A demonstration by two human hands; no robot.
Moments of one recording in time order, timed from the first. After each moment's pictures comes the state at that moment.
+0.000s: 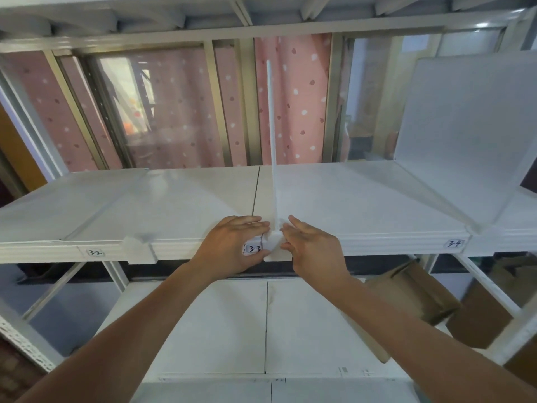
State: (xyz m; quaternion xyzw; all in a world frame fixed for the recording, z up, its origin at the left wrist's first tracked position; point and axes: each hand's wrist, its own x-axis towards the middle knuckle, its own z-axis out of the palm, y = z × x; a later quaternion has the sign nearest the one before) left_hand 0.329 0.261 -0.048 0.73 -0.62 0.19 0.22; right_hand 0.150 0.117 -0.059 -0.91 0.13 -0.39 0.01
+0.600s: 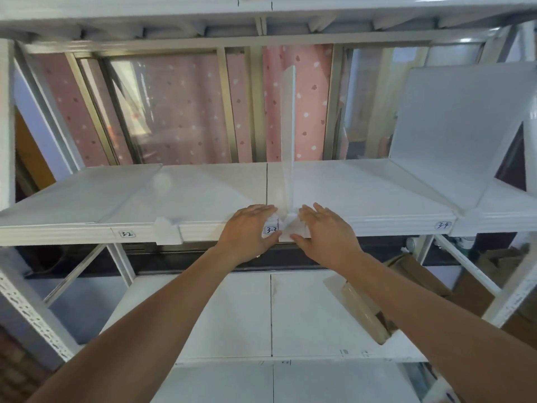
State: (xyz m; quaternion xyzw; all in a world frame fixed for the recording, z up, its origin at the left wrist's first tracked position) left_hand 0.295 0.289 -0.030 0.79 -0.56 0.15 0.21; right_hand 0.126 0.155 -0.028 -0.95 0.22 -0.22 -0.03
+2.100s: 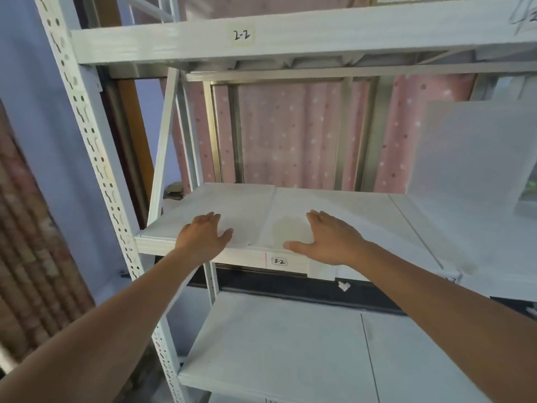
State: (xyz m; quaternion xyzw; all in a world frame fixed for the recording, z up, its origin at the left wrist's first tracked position) left_hand 0.604 0.575 0.011 0.94 -0.30 0.10 0.11; right_hand 0.400 0.356 0.047 -0.98 0.18 -0.06 0.02
